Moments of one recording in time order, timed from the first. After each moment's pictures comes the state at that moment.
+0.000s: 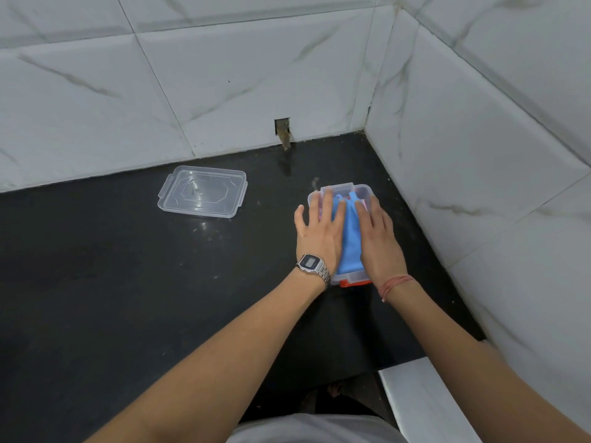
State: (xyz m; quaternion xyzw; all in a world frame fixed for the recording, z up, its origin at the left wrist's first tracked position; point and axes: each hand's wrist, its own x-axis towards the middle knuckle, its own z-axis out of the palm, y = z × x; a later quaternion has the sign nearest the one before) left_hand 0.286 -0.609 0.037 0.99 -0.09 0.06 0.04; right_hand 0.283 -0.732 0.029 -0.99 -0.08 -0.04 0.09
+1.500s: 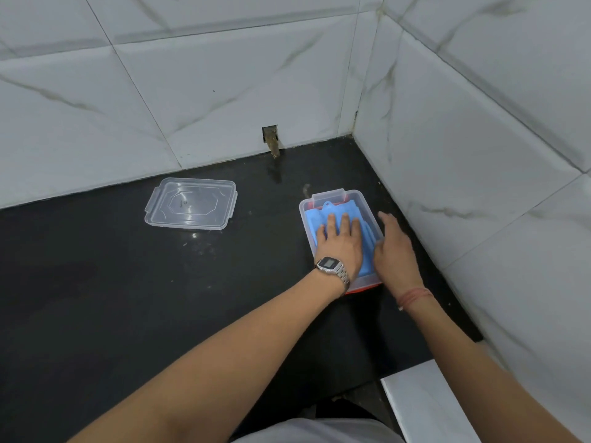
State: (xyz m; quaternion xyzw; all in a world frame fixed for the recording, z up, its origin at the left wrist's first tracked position) left_hand 0.298 -0.643 0.032 0.98 -0.16 -0.11 0.07; right_hand 0.275 -0.756 0.039 -0.95 0.07 -0.03 0.30
